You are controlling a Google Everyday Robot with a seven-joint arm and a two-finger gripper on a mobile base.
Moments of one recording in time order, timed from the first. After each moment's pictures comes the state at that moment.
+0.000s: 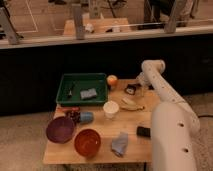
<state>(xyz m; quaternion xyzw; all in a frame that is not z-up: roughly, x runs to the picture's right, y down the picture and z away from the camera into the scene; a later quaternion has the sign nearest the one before) 0.265 -0.007 1.025 -0.20 -0.05 -0.08 0.97</state>
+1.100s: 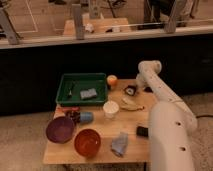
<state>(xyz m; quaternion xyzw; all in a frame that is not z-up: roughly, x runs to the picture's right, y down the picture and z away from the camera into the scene) 0.252 0.005 1.025 -0.22 -0.06 -0.10 0.97</state>
